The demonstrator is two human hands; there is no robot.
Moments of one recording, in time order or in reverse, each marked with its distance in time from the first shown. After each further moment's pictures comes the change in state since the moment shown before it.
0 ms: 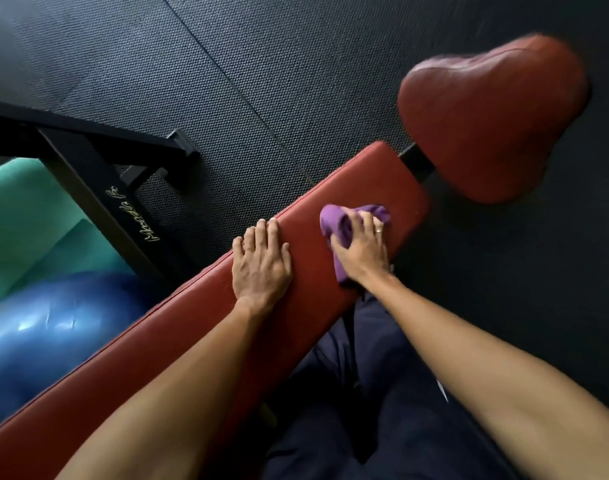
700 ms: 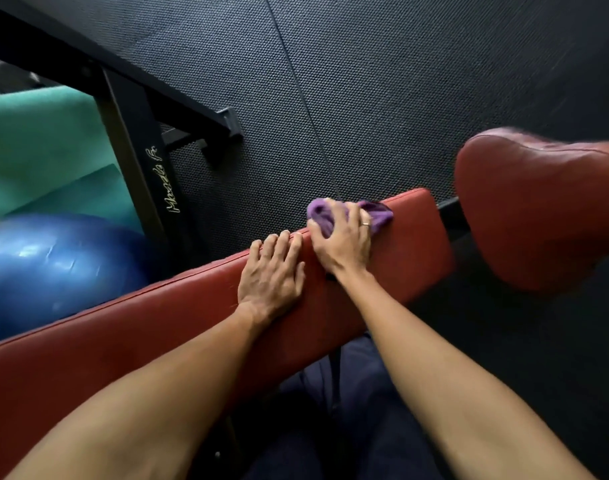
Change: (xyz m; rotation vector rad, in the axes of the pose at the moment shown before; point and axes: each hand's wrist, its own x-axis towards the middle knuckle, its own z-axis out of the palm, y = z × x) left_hand 0.002 0.002 0.009 -0.022 0.051 -0.038; right_hand 0.068 -0.082 0.024 -0.042 -0.131 -0.142
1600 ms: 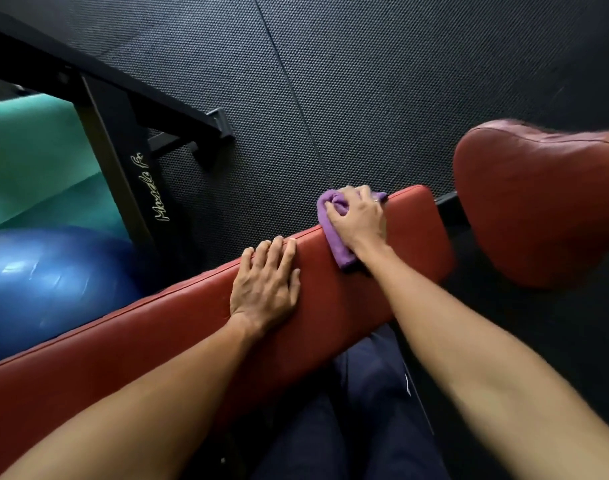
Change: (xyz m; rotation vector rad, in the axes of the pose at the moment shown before) left_hand 0.001 -0.002 0.000 0.017 0.021 0.017; right_hand 0.059 0.033 -0.013 -0.087 -0.059 -0.044
